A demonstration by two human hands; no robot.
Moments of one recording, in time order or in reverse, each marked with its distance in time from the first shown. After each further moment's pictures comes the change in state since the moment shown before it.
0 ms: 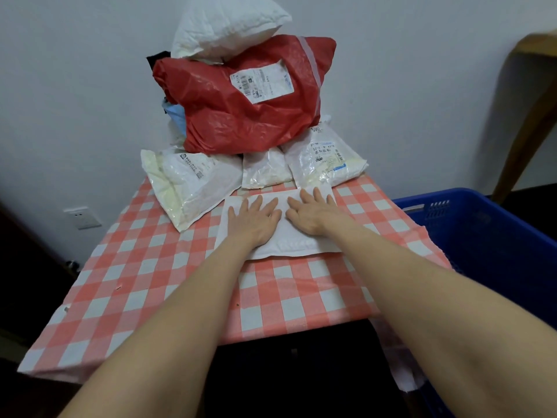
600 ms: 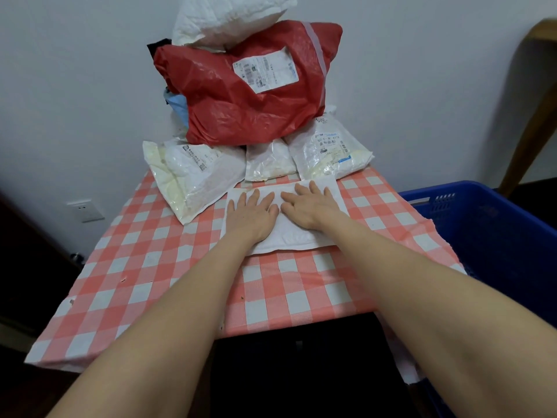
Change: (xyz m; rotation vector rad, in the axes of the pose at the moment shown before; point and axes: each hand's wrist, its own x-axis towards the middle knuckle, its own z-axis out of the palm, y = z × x) left_hand 0.000 -0.010 0.002 0.018 0.056 -0.010; right_hand 0.009 -0.013 0.001 0.034 0.053 -0.023
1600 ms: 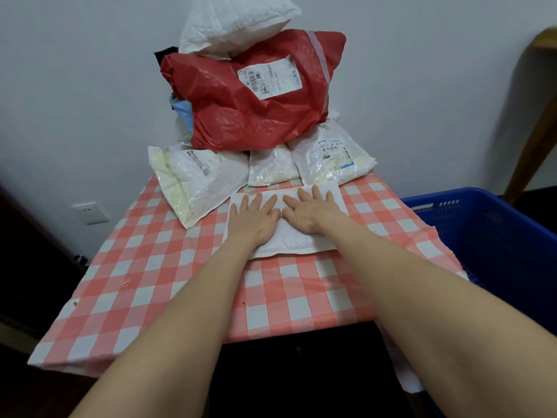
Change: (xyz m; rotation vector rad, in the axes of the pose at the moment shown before) left_hand -0.001 -0.001 0.001 0.009 -0.004 -0.004; right_hand -0.001 -0.003 -0.001 -0.085 -0.050 0.014
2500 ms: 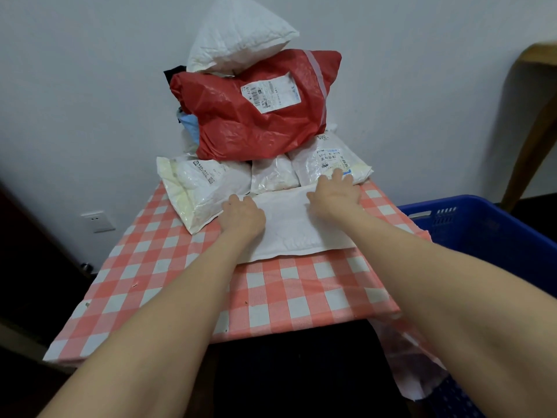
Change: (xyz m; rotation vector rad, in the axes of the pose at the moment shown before) left_hand -0.011 -0.003 -0.033 -0.039 0.174 -0.225; right_hand -0.014 0.018 -0.035 0.070 0.361 0.305
